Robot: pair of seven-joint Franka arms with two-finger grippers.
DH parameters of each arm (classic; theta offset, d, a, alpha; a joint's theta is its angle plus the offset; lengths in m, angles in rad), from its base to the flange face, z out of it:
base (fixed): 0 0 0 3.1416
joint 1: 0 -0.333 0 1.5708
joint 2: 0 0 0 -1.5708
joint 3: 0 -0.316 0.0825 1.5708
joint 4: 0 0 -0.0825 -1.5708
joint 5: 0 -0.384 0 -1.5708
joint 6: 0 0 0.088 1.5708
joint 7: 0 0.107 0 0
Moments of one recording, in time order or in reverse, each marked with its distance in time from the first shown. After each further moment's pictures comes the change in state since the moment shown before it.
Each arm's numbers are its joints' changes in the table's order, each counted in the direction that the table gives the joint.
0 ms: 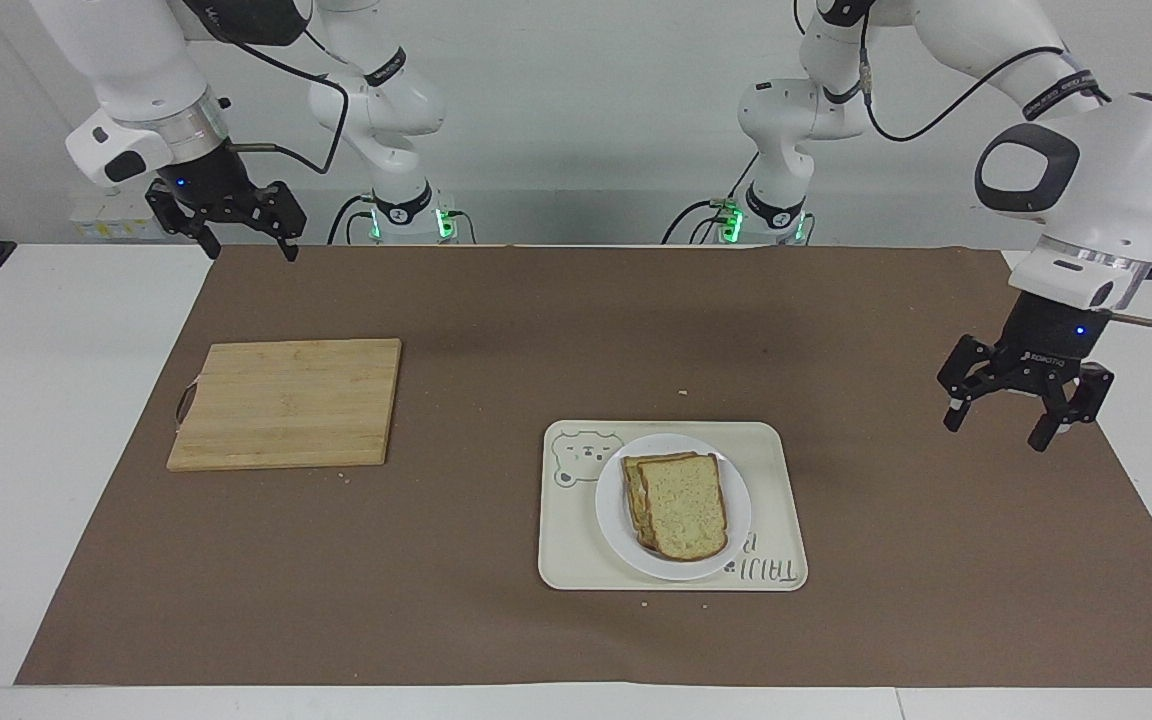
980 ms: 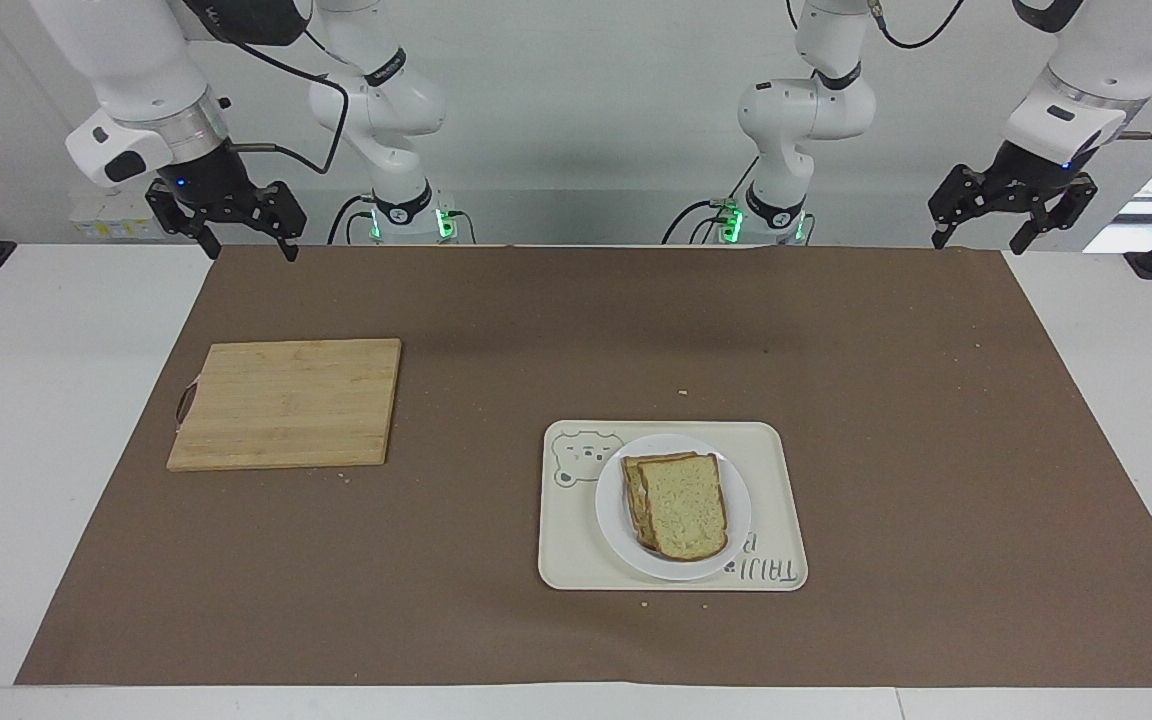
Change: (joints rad) left arm 0.002 -0.144 0.014 0.002 -0.117 -0.432 -0.261; right arm 0.000 0.000 0.000 0.000 0.000 0.000 0.000
